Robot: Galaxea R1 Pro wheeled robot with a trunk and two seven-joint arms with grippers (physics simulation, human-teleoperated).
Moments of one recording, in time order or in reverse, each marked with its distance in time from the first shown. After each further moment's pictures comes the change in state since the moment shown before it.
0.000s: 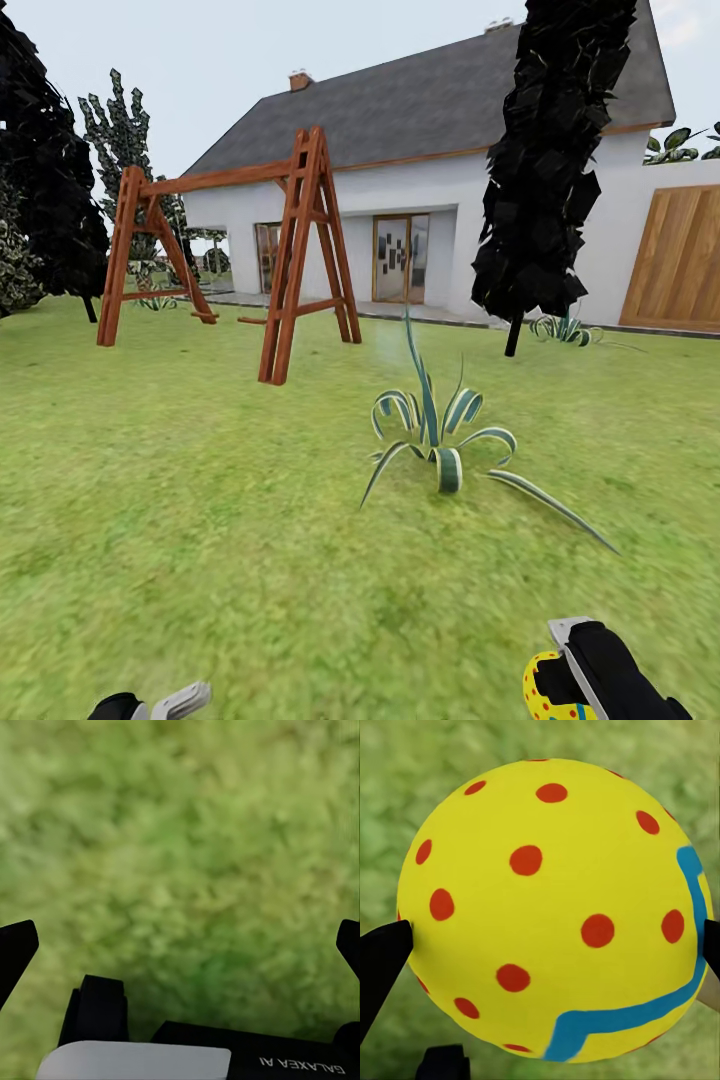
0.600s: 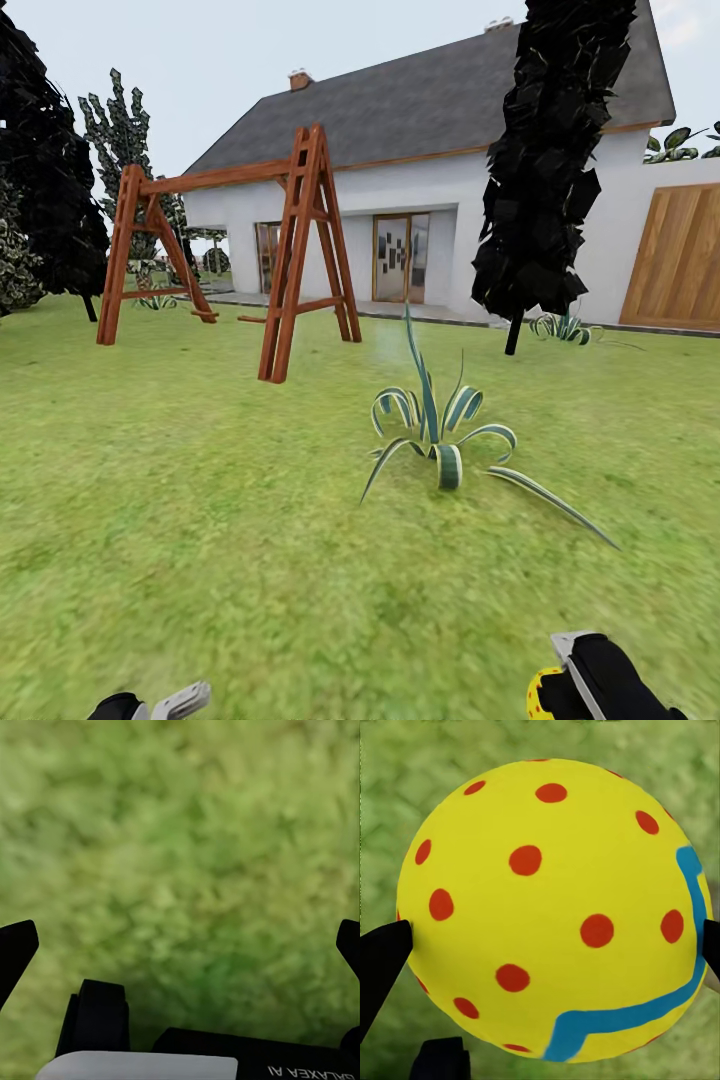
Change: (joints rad) left arm 0.000 -0.001 -0.002 0.000 0.000 0.000 0.000; right arm 0.000 -0.004 0.000 0.073 -0.006 -0.036 0.007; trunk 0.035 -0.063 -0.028
